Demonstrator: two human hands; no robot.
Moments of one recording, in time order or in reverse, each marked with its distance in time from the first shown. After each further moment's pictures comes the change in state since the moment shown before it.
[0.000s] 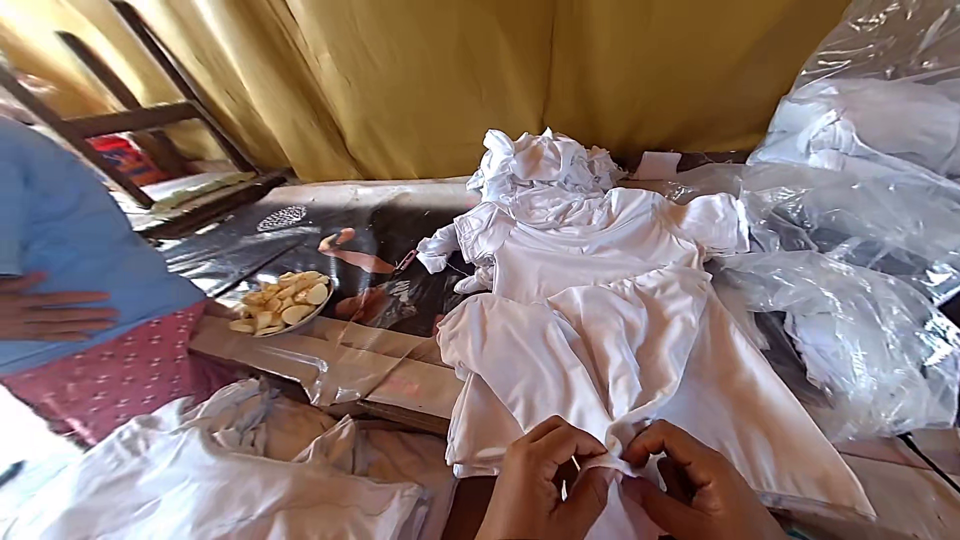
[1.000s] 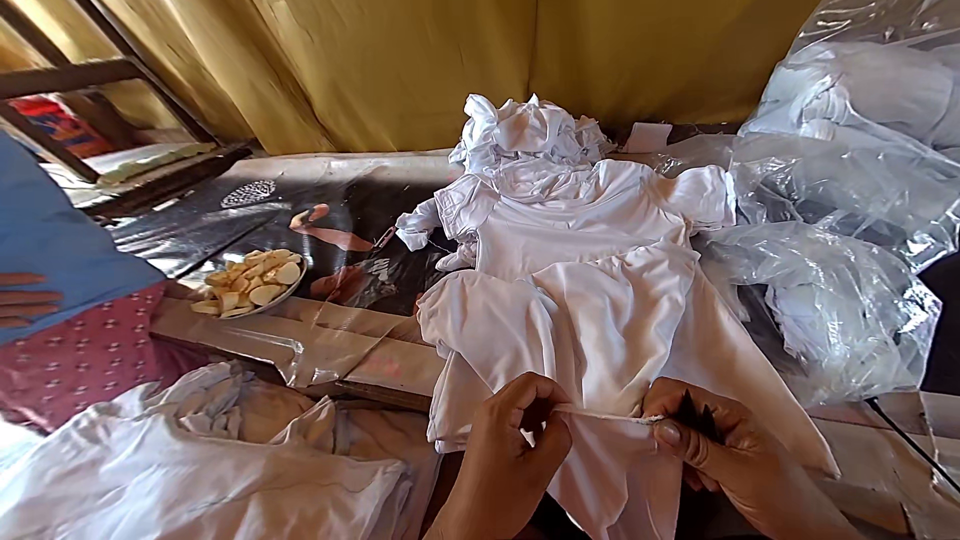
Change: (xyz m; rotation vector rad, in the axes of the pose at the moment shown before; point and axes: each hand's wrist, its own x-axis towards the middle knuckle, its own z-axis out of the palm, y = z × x) left_hand 0.008 -0.012 0.002 -0.025 0.102 -0.031; right_hand 0.004 0.005 -0.027 0.402 -0.034 -0.032
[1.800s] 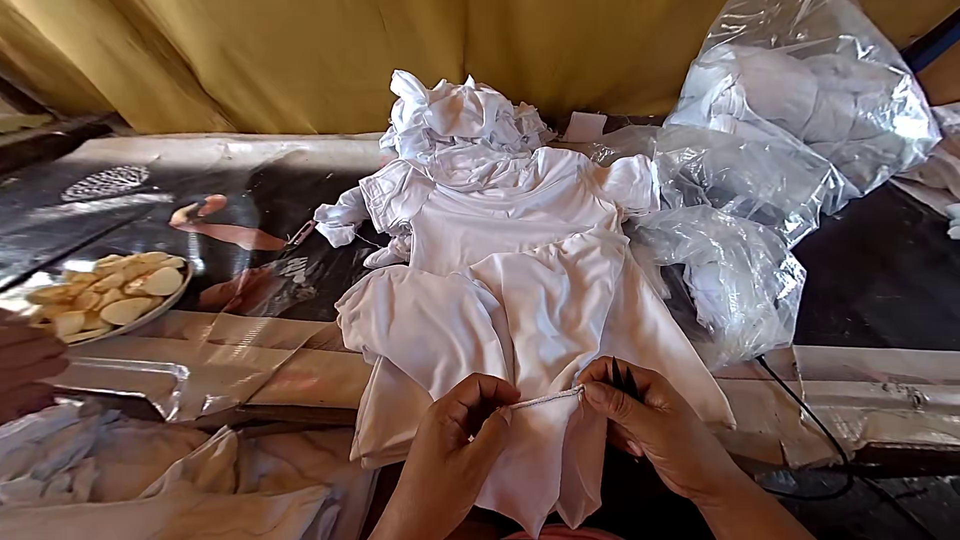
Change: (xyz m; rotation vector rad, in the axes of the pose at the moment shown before) left_hand 0.000 -0.006 0.011 -0.170 -0.066 -0.232; right_hand -0.001 -0.010 0.003 0.130 0.149 0.235
